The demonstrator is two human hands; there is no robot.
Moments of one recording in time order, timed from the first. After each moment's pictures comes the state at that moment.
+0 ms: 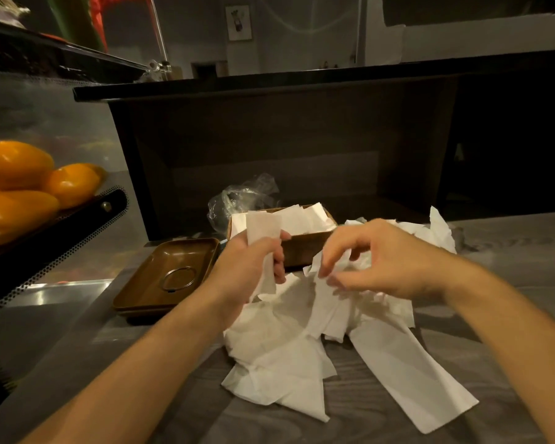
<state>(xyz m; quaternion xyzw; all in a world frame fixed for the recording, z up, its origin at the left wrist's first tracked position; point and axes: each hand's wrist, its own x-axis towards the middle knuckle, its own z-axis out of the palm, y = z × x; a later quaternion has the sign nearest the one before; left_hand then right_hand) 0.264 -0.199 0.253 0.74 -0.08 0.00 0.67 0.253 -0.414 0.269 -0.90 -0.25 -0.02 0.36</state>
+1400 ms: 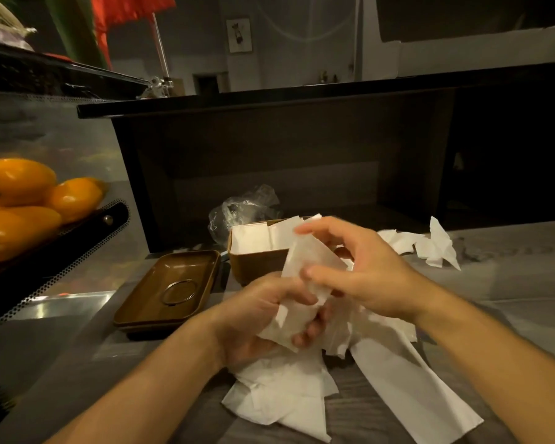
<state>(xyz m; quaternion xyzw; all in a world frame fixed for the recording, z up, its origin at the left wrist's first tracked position) 0.249 -0.199 0.252 0.62 -0.18 -0.33 0.69 0.257 -0.388 0.259 -0.84 -0.23 -0.10 0.48</state>
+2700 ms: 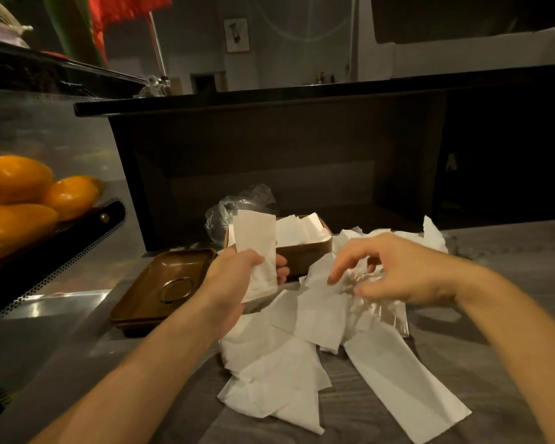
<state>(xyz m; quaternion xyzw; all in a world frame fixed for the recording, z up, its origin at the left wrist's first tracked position) 0.265 -0.199 0.256 0.66 0.01 -0.02 0.75 0.260 -0.441 0.268 -0.92 -0.23 0.04 0.32</state>
